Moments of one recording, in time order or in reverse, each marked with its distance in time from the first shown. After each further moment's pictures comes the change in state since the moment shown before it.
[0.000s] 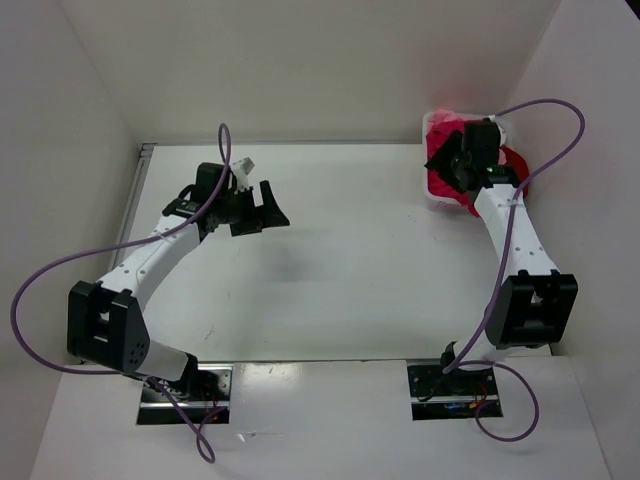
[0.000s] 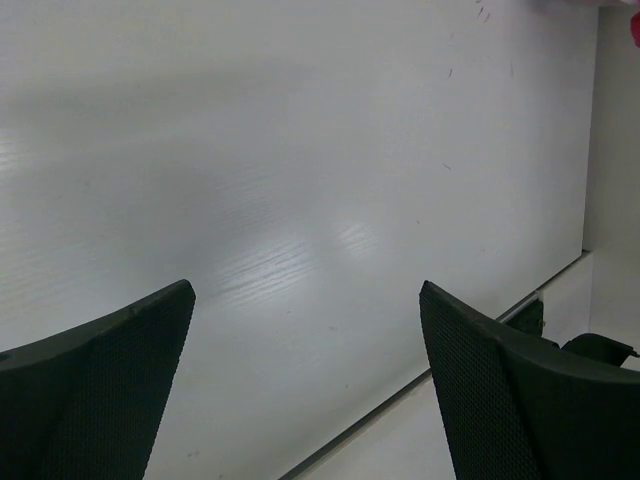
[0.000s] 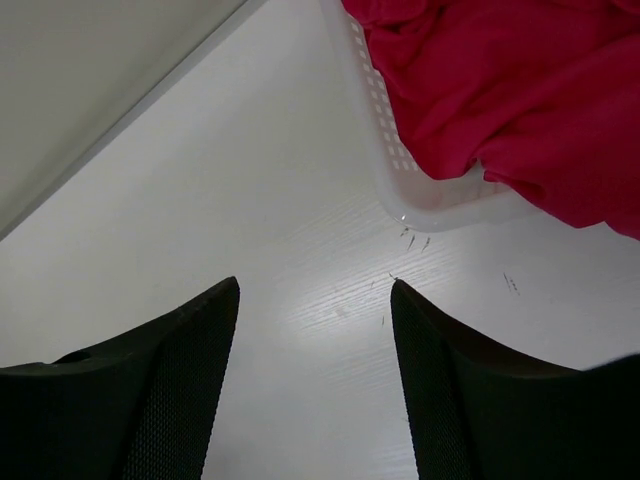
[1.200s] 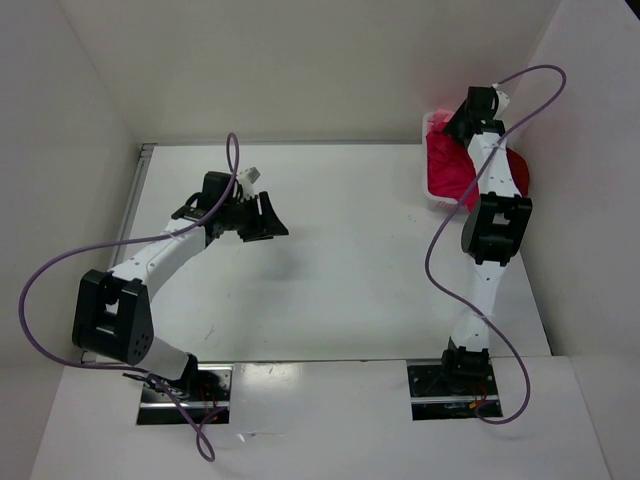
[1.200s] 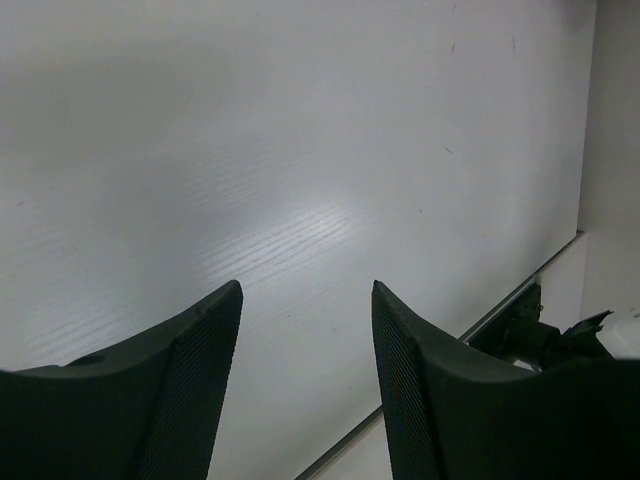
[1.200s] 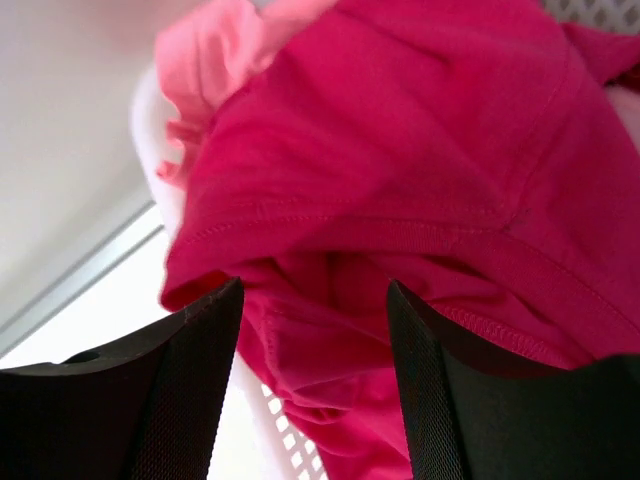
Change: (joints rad) left arm 0.000 0.048 -0.090 0.117 0.069 -0.008; right arm -0.127 0.786 0.831 -0.032 0.144 -0.132
